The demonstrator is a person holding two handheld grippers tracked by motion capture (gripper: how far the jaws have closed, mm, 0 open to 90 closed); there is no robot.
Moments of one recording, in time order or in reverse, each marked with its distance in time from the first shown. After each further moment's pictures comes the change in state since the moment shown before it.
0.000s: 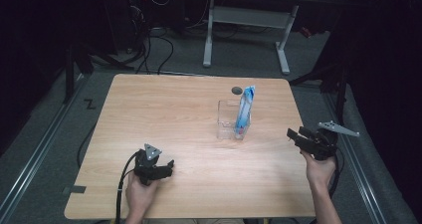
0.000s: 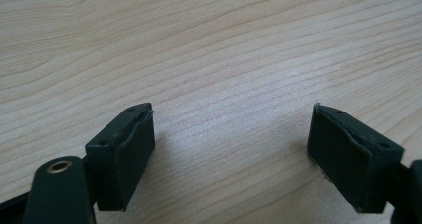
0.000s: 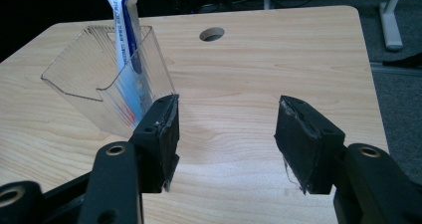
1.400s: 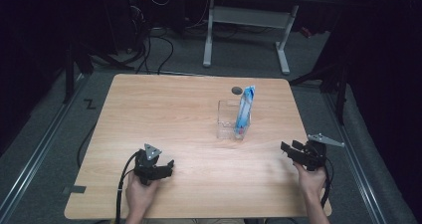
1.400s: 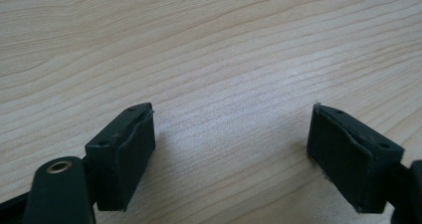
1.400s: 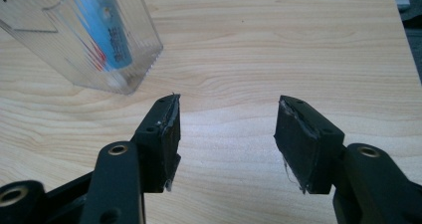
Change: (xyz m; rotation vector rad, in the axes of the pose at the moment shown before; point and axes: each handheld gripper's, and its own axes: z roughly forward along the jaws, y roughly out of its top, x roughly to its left) left arm 0.000 0.000 0.000 0.000 0.000 0.000; right arm -0.007 -0.048 0.025 0.101 -0.021 0.018
